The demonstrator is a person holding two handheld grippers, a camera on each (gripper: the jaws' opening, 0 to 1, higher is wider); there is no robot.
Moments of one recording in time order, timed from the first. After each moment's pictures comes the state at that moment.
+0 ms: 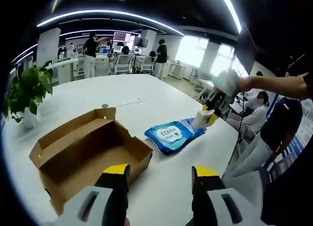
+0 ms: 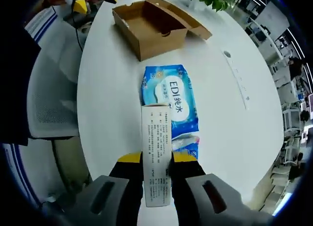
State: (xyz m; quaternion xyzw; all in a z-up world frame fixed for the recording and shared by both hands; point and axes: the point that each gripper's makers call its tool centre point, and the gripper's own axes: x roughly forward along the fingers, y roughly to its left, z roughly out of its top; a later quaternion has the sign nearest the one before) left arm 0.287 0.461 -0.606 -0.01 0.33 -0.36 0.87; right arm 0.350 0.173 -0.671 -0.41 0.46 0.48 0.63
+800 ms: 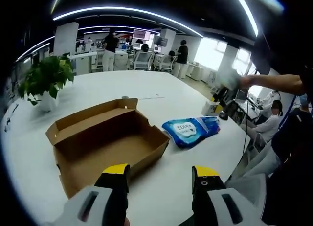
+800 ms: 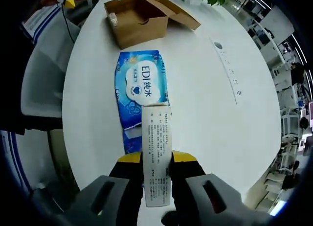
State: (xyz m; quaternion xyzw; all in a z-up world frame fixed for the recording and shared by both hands) left arm 0.274 0.510 -0.613 -0.03 0.34 -0.27 0.90; right arm 0.418 0.142 -0.681 -0.44 0.46 0.49 0.60
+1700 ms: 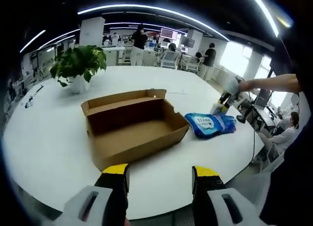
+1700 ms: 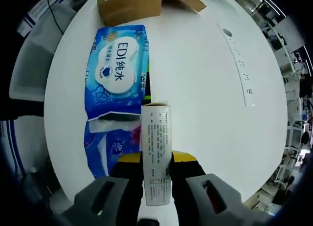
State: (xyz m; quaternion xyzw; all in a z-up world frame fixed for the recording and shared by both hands) left arm 0.224 0.561 -0.620 -0.05 0.37 -0.16 0.92; right arm 0.475 0.127 -0.747 -0.48 0.47 0.50 0.55
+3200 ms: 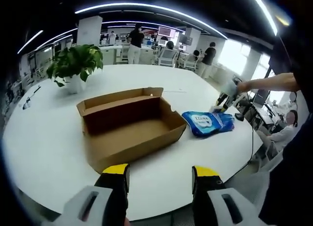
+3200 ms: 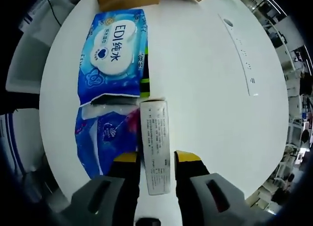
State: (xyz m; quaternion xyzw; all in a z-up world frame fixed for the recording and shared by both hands) left arm 0.231 0.550 -0.621 -0.05 0.37 -0.18 0.91; right arm 0.469 0.104 -0.751 -0.47 0.48 0.49 0.55
